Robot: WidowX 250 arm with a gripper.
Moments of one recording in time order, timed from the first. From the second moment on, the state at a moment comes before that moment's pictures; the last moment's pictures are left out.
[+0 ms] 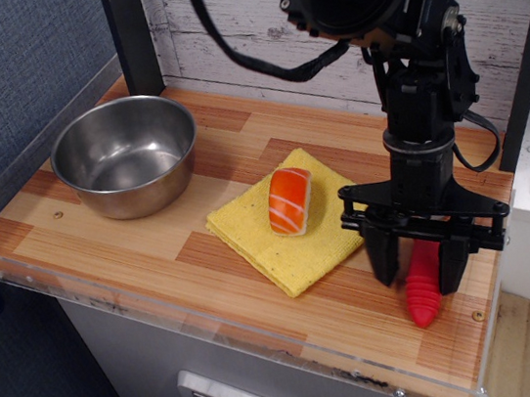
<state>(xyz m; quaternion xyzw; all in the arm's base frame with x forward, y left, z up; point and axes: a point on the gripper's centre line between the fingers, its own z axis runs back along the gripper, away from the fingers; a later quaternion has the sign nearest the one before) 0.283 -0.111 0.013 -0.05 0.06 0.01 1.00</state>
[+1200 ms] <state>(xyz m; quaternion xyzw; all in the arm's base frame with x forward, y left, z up) 0.293 -0.108 0.091 -0.09 -0.03 0.05 0.99</state>
